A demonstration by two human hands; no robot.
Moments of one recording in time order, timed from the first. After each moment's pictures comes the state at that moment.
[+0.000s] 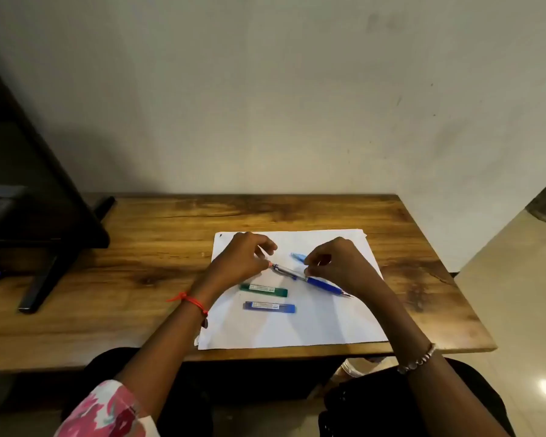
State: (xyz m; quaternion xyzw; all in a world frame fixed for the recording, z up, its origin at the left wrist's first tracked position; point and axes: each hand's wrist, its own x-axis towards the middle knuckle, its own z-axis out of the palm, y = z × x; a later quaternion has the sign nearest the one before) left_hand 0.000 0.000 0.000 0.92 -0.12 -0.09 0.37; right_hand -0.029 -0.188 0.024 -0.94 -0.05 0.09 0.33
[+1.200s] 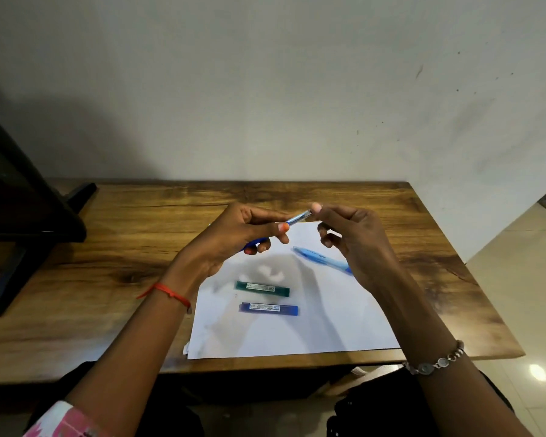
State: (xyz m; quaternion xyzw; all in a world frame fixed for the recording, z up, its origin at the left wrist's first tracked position) left_hand 0.002 0.002 0.040 0.74 -0.10 -0.18 0.64; right_hand -0.014 -0.180 0.033 -0.68 0.06 0.00 0.73
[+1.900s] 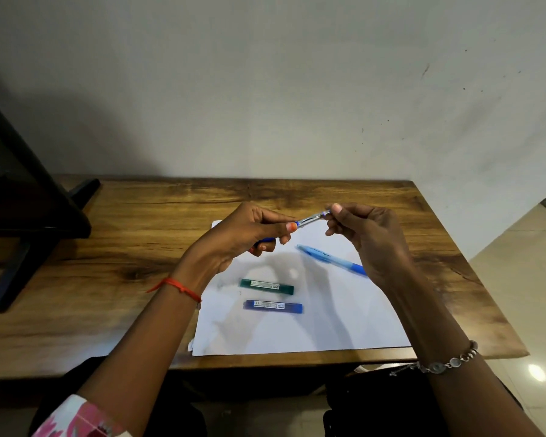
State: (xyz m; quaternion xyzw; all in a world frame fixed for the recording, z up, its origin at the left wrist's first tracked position) left_hand 0.007 0.001 0.037 0.77 -0.09 -0.21 0.60; right_hand -0.011 -0.194 0.029 -0.66 0.05 -0.06 0.75
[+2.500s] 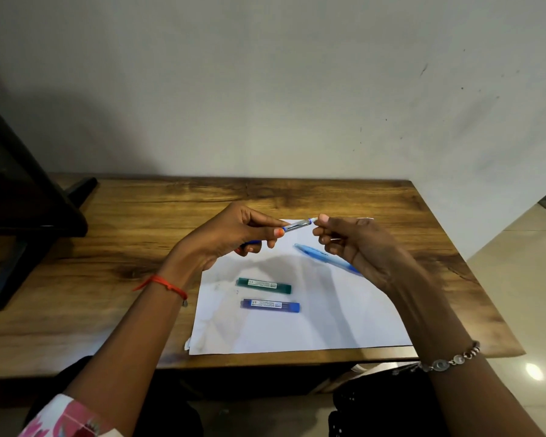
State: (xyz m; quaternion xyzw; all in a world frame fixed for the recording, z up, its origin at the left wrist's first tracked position) left_hand 0.010 0.011 0.034 0.78 -0.09 -0.21 0.58; right_hand -0.014 -0.193 0.030 -0.62 0.10 0.12 0.77
